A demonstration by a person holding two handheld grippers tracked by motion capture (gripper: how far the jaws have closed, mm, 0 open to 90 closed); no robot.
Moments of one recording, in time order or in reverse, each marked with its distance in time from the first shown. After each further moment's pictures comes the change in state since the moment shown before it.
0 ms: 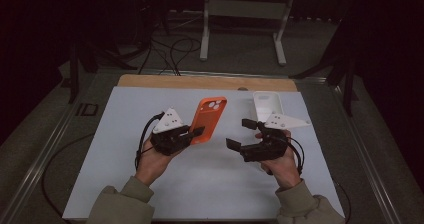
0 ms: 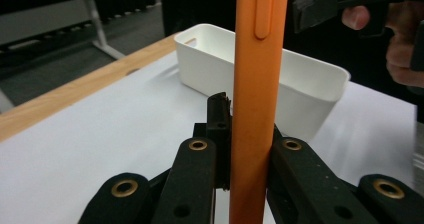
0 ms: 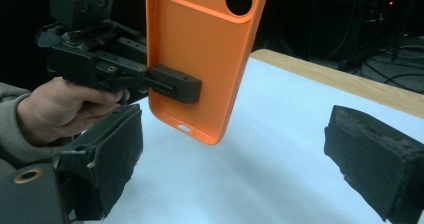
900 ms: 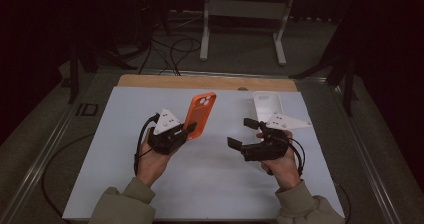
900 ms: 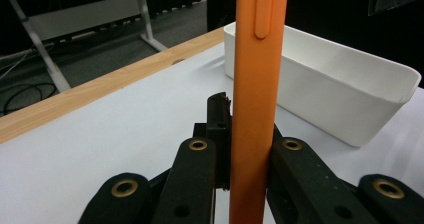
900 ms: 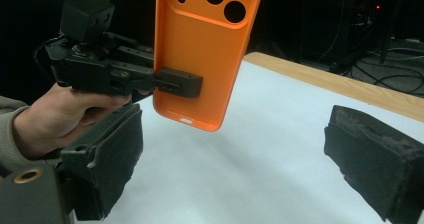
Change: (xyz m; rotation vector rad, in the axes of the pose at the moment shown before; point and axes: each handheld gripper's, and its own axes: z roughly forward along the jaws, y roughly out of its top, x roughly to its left) left arm 0.007 -0.011 0.001 0.014 0.159 -0.036; right arm -0.001 -0.002 -0.001 -0.016 -0.028 0.013
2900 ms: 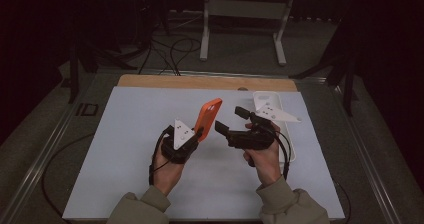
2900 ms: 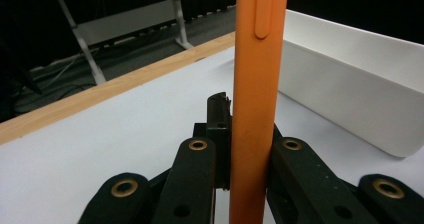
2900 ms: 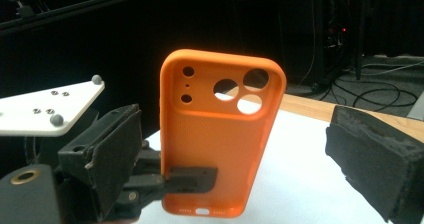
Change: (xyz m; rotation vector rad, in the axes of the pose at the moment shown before) left arm -0.037 -0.017 0.022 -0.023 0.155 0.025; right arm 0.013 0.019 0.031 -0.132 -0.093 0.090
